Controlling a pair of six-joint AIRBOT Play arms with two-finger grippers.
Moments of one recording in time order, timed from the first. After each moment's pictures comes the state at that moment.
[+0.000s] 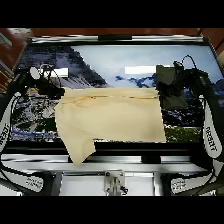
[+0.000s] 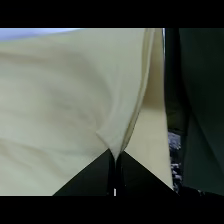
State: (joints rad) left arm -0.02 -1.68 1.52 1.47 -1.21 -1.41; right arm -0.06 -1.65 1.44 1.84 -1.06 -1.57
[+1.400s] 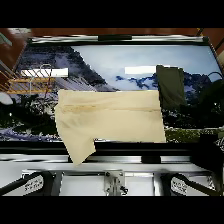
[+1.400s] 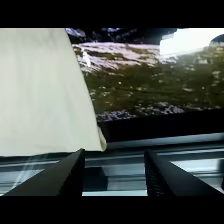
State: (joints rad) left arm 0.25 -1.20 0.86 1.20 -1.42 -1.36; right arm -0.29 -1.30 1.14 1.72 -1.51 -1.62
